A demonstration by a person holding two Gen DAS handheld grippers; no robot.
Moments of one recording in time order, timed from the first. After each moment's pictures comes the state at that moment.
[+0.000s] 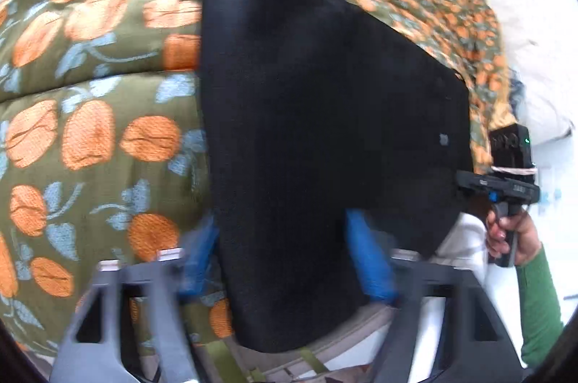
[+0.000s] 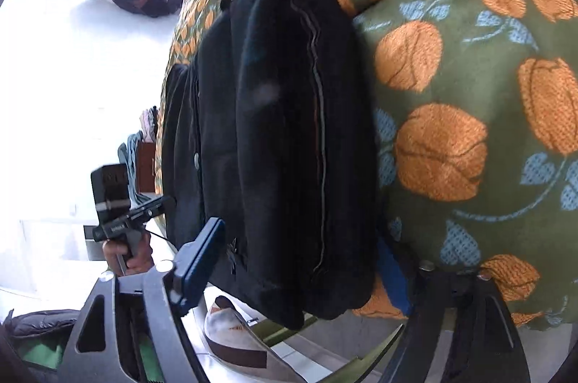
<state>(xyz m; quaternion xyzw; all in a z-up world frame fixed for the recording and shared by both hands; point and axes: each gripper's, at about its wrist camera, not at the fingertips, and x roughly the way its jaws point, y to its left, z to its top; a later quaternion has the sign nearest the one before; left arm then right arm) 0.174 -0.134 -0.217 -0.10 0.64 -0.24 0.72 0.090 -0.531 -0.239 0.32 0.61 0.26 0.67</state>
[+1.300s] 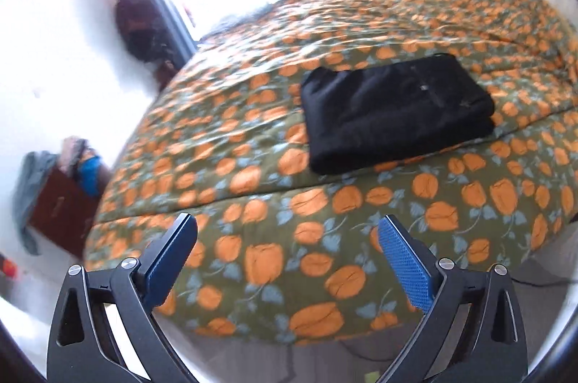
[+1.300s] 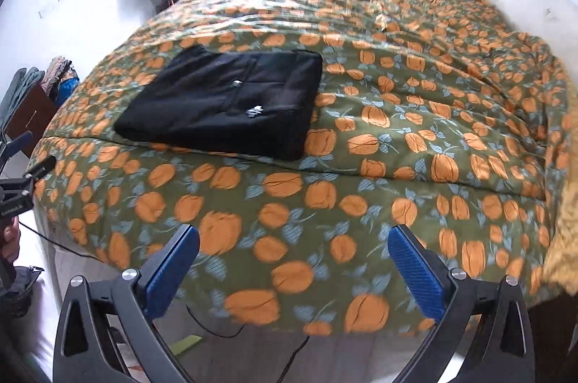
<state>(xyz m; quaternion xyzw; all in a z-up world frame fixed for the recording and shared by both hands) 0.074 -0.070 -0.099 0.15 0.38 0.04 0.91 0.011 -0.390 -0.069 -0.02 0.45 0.08 0.89</state>
